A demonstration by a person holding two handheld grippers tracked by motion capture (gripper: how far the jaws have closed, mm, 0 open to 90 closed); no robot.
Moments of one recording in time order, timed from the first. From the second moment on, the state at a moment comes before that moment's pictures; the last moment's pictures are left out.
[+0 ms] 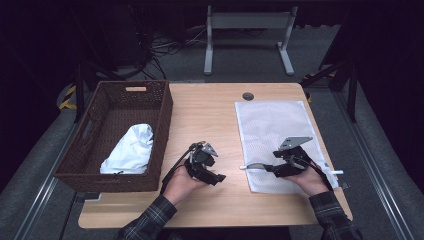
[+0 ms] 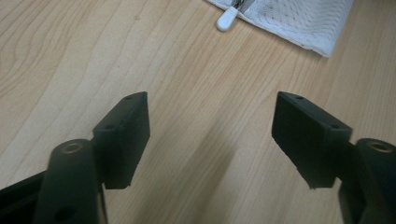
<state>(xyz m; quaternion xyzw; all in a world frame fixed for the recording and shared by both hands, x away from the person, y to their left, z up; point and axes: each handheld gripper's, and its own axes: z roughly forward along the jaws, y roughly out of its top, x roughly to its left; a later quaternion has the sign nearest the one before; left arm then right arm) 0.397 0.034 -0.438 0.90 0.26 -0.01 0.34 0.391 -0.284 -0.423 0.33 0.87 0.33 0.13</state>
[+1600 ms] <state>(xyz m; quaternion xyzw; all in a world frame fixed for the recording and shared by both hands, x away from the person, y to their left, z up) 0.390 0.126 -0.346 0.87 0.31 0.06 0.39 0.381 -0.246 -0.439 0.27 0.89 0.34 0.12</state>
